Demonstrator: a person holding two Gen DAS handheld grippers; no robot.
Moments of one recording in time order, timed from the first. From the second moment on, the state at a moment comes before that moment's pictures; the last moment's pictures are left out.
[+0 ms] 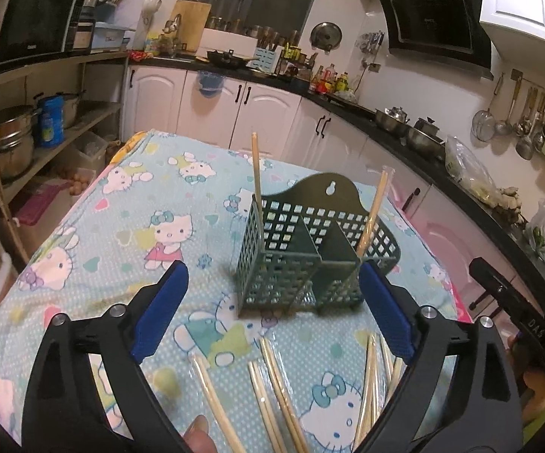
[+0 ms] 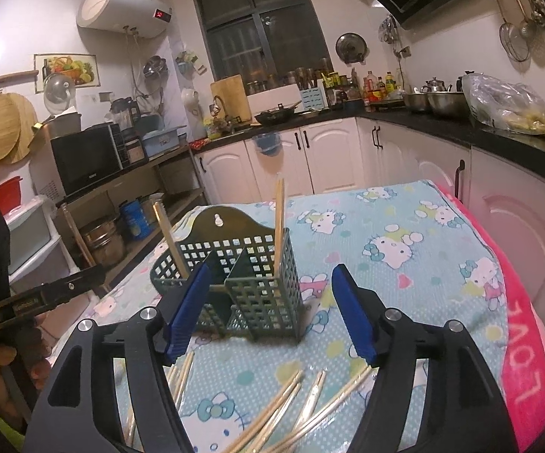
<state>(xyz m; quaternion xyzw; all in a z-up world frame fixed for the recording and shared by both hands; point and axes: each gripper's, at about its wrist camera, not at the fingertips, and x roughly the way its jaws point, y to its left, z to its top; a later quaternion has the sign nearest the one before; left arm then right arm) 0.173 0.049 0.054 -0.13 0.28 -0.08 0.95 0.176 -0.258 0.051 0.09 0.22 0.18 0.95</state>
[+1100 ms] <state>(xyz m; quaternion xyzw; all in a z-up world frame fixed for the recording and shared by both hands) 0.159 0.009 -0.023 -0.11 0.39 -0.10 0.91 0.163 -0.284 -0.026 0.07 0.36 0.16 0.92</state>
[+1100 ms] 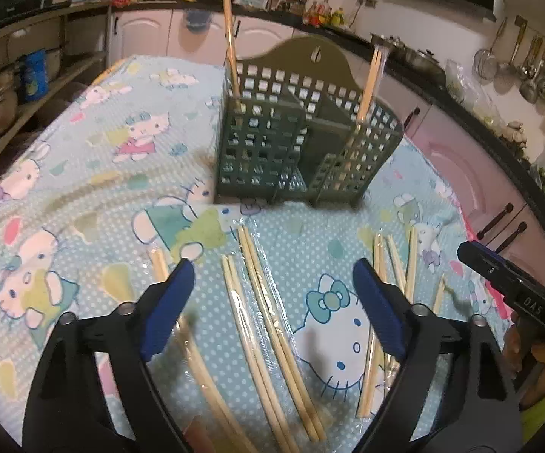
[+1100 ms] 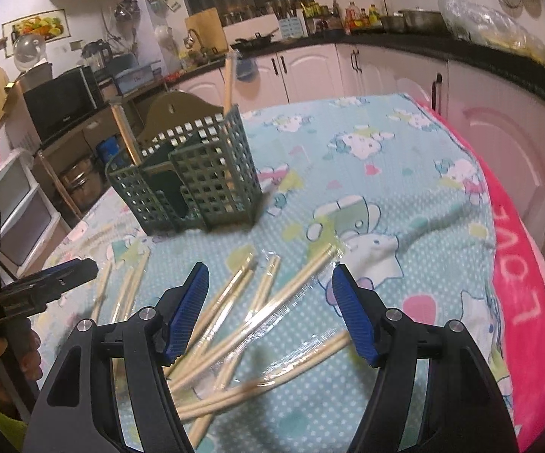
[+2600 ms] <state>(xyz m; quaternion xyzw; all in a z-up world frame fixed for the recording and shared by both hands) 0.247 -0.011 -0.056 -0.08 0.46 -0.08 0.88 0.257 -0.330 -0.055 0.18 0.43 0.13 0.88</state>
